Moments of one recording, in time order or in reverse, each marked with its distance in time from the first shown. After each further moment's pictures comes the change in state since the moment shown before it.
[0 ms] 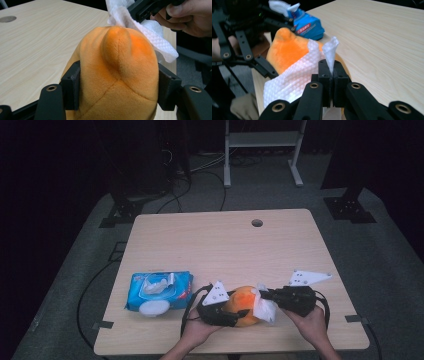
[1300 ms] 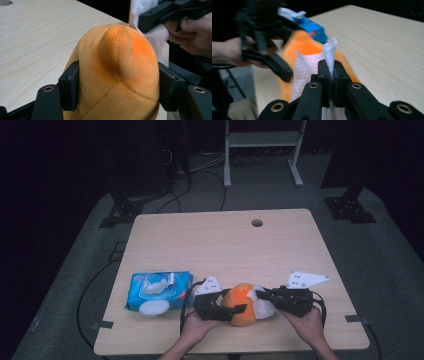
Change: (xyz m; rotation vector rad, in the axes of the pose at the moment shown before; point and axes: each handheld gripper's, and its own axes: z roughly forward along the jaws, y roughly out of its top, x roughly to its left) left arm 0.016 -0.005 -0.002 -0.021 -0.046 -0.138; right arm 0.013 0.006 0.005 -0.038 0.024 -0.076
